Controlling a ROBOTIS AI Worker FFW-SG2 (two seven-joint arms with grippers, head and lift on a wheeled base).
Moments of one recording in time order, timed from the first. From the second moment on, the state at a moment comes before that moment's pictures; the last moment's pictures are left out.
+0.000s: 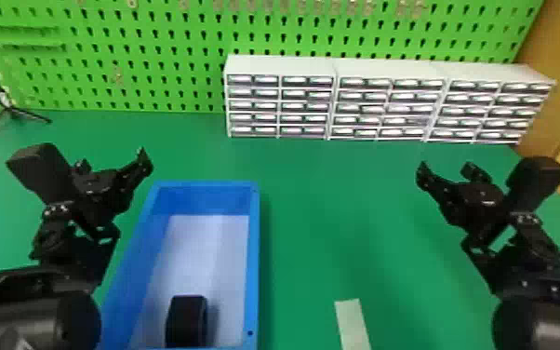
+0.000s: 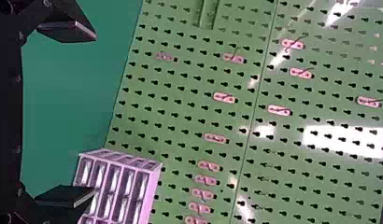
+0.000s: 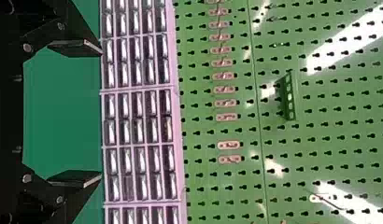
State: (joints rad) left arm -0.02 0.06 0.08 -1.74 0.27 0.15 0.03; right arm -0.03 -0.09 -0.18 -1.73 -0.18 0.20 0.22
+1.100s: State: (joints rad) left arm -0.02 0.05 0.08 -1.74 0.26 0.15 0.03; right arm -0.07 -0.12 -0.13 -1.72 -0.22 0.25 0.22
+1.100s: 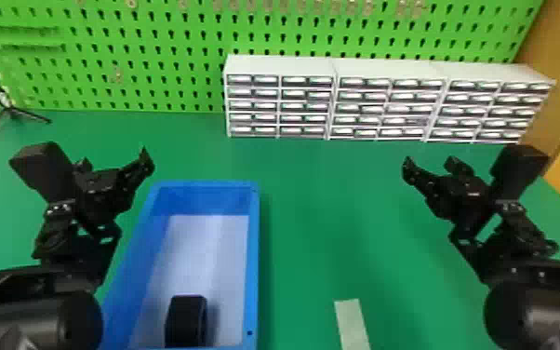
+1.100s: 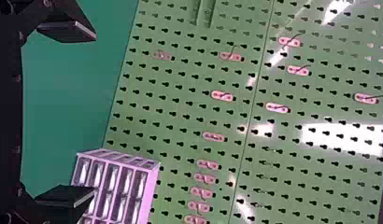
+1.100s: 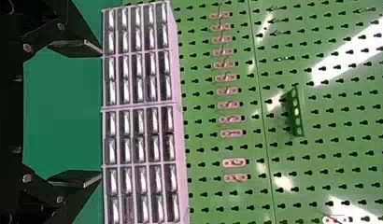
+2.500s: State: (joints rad) left arm -0.04 0.05 0.07 -1.74 0.26 0.15 0.03; right arm -0.10 -0.13 -0.11 -1.72 -0.21 0.27 0.22
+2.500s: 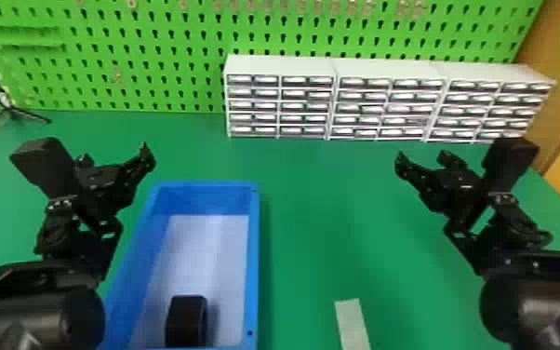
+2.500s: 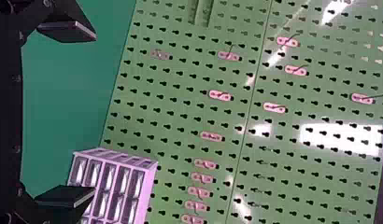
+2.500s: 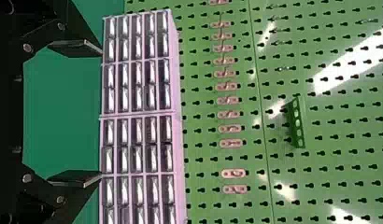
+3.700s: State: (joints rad) left arm -0.04 0.06 0.08 -1.75 0.25 0.15 0.03; right arm -0.12 -0.13 -0.09 -1.72 -0.20 0.29 0.22
